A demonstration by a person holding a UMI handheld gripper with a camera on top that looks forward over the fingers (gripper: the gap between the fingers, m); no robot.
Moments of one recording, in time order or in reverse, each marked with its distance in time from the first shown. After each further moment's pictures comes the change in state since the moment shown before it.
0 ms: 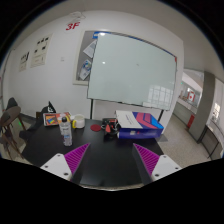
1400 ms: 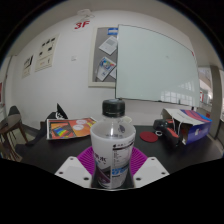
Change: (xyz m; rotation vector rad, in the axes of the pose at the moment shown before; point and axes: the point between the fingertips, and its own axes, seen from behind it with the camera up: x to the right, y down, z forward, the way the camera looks) arm -0.288 0.029 0.313 0.154 -0.117 0.079
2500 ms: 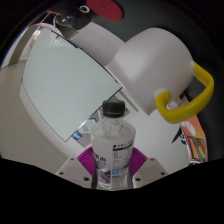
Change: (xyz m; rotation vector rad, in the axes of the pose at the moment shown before) arm -0.039 -0.201 0.151 0.107 -0.812 2.230
